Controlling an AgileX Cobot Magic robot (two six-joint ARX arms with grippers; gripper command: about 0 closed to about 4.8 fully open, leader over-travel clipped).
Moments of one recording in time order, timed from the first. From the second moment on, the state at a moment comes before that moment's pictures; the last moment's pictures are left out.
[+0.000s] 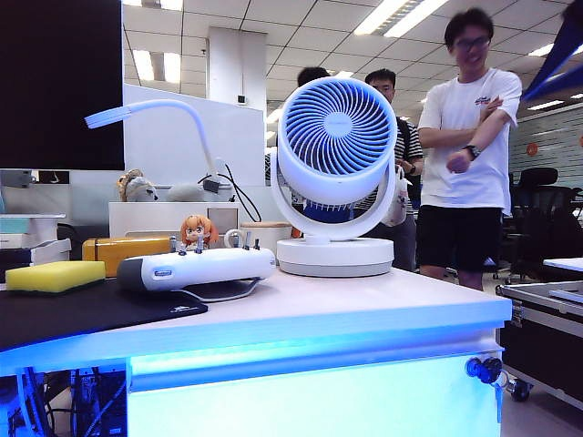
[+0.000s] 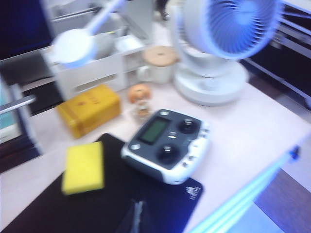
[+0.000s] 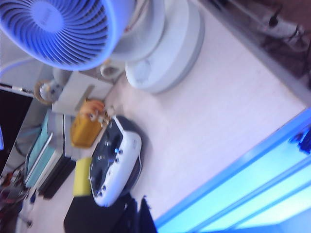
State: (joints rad) left arm -0.08 0.74 1.07 -0.68 0.26 0.12; right arm 0.00 1.04 0.78 -0.19 -0.44 0.83
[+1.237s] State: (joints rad) left arm -0.17 0.78 1.07 -0.67 0.26 0.12; right arm 0.00 1.69 0.44 0.77 -0.92 0.90
